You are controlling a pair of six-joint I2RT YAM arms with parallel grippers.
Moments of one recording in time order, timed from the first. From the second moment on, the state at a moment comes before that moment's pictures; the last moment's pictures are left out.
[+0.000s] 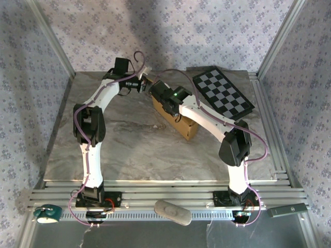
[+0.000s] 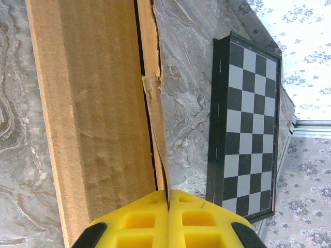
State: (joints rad) left arm -0.24 2.16 1.91 -0.51 0.89 0.30; right arm 0.80 1.95 1.90 -1.09 0.65 -0.07
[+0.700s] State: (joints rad) left arm -0.30 1.98 1.60 -0.22 0.64 0.23; right arm 0.79 1.96 1.91 -1.12 0.58 -0.02
